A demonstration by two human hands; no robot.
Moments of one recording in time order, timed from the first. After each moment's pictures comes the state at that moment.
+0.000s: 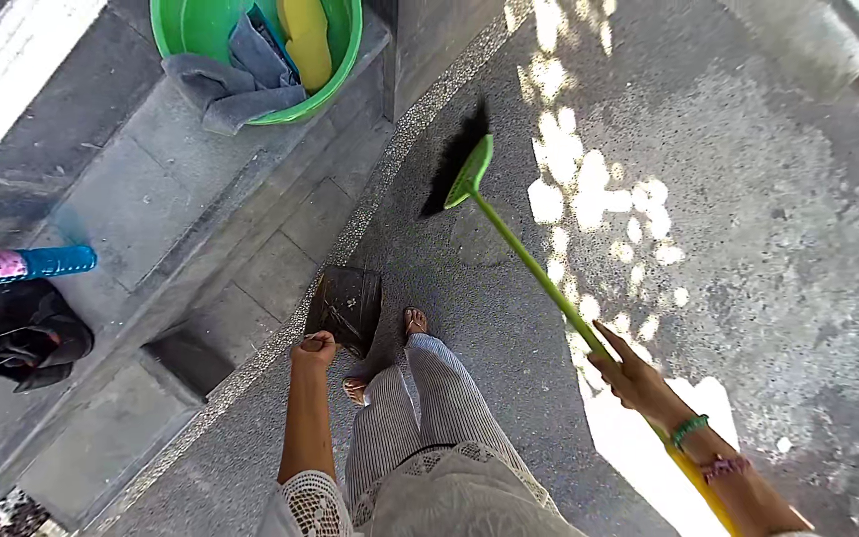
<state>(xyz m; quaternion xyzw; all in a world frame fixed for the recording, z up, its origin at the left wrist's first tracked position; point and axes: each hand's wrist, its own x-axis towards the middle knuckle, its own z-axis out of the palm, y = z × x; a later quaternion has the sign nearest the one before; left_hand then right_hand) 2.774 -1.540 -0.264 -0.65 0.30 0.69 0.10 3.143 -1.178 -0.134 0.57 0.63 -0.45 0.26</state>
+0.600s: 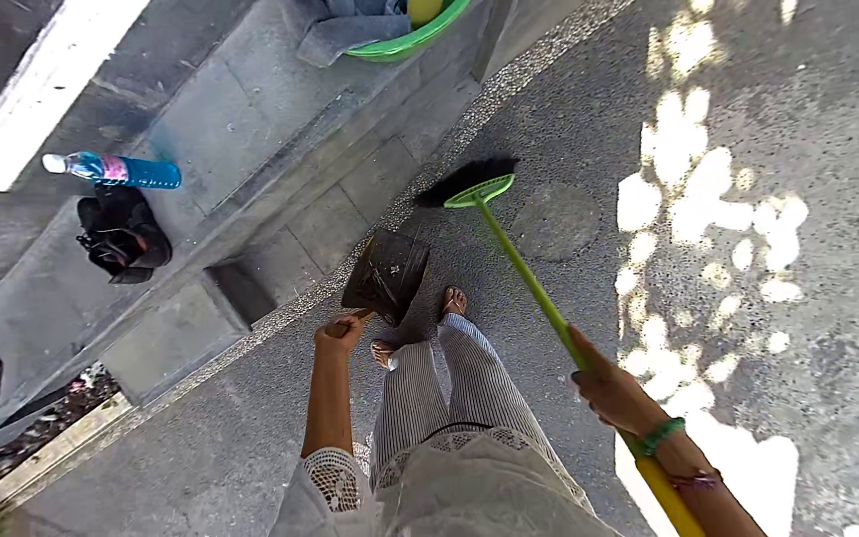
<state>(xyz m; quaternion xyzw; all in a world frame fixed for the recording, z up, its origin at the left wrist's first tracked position) 2.792 -1.631 -0.252 -0.67 0.25 0.69 0.11 3.046 -1.263 -0.153 0.44 0.64 -0.45 0.43</state>
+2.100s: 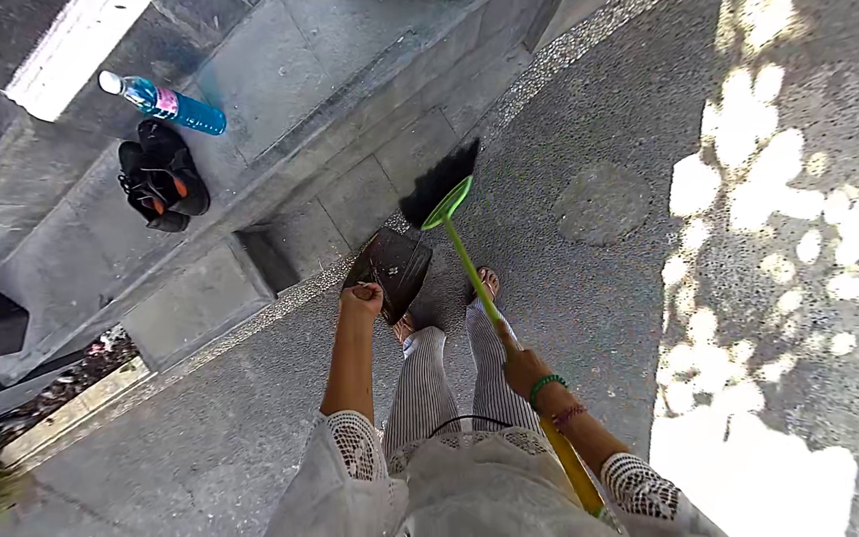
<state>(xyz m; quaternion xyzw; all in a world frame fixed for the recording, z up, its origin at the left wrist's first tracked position) 2.794 -1.696 -0.248 -0.65 0.32 0.69 0.09 3.024 -1.491 -0.222 0.27 0.69 -0.29 0.61</state>
